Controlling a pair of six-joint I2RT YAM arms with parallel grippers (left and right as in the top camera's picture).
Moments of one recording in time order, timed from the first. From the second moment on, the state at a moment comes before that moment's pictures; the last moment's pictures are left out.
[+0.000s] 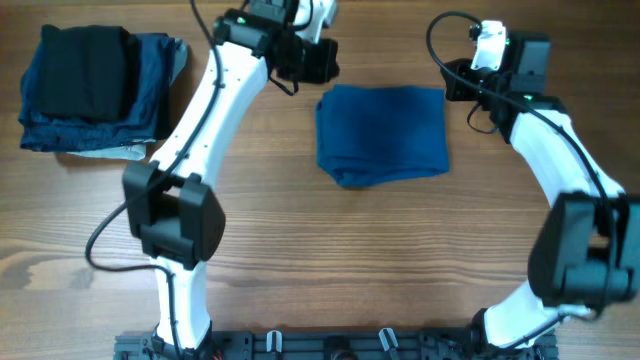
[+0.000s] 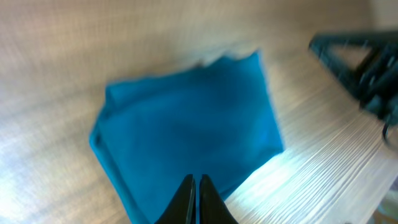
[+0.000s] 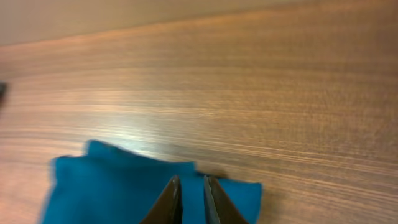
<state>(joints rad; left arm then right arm) -0.37 2.13 2.04 -0.97 0.46 -0.18 -0.06 1.83 1.22 -0.14 -0.36 0.07</state>
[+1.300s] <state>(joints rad) -0.51 2.34 1.88 -0.93 0.09 -0.35 -0.50 1.79 1.23 -0.37 -0.31 0.20</state>
